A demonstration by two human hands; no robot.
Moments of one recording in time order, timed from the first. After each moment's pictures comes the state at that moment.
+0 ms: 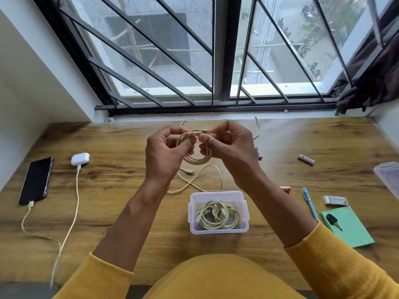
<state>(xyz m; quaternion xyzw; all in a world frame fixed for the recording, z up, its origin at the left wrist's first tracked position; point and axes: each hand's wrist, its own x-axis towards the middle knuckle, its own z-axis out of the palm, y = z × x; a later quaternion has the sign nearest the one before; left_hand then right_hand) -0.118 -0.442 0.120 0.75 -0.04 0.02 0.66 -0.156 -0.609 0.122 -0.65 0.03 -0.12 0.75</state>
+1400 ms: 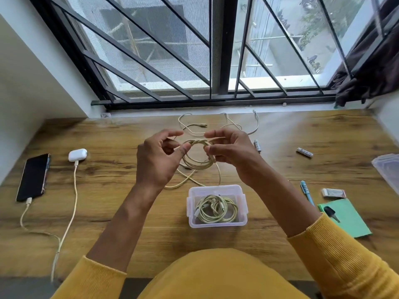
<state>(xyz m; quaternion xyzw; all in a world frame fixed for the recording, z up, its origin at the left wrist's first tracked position) -0.126 -0.421 0.104 0.87 -0.09 0.08 0.48 -0.156 -0.627 0.108 -0.65 0.09 0.05 0.75</state>
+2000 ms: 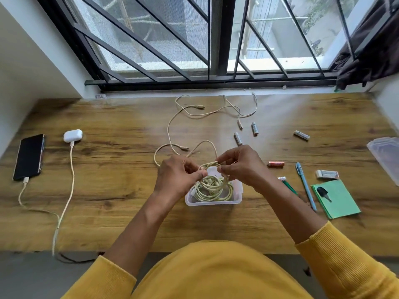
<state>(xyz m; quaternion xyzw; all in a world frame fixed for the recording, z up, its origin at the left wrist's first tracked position) -0.182 -0.439 0.045 0.91 -0.07 -0.10 0.39 -0.207 -0.645 0.052 -0.81 0.18 0.12 0.54</state>
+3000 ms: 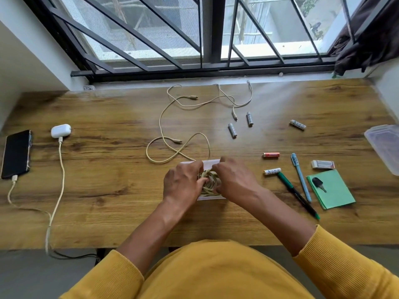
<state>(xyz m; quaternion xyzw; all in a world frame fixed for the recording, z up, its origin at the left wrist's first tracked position) -0.206 -0.468 0.004 0.97 -0.19 0.01 0.16 -0.235 -0.624 0.046 -0.98 -0.02 0.15 0.12</state>
